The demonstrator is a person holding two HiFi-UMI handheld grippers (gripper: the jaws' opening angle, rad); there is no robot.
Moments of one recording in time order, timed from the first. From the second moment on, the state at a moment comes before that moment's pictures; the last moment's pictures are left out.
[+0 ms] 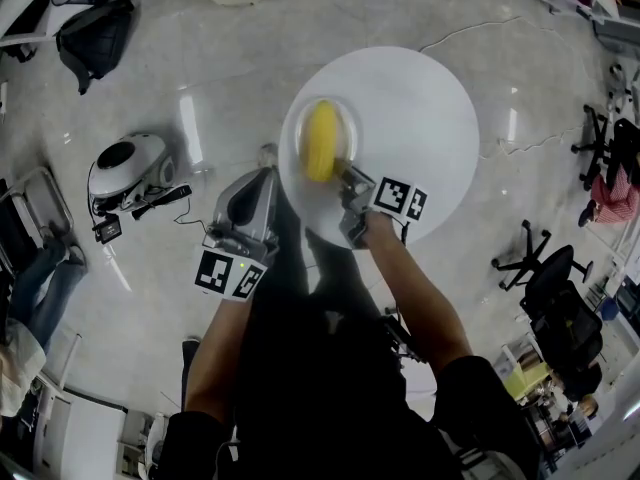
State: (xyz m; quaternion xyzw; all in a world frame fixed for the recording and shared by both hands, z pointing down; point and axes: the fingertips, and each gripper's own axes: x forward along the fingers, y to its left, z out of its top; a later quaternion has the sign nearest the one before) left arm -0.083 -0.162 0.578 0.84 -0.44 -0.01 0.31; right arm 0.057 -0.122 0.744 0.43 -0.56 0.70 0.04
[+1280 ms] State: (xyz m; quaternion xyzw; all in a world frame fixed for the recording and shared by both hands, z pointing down) left arm -0.084 -0.157 0.581 0.84 -0.44 -0.01 0.31; right arm 0.074 -0.121 0.740 0.51 -0.58 0.63 0.12
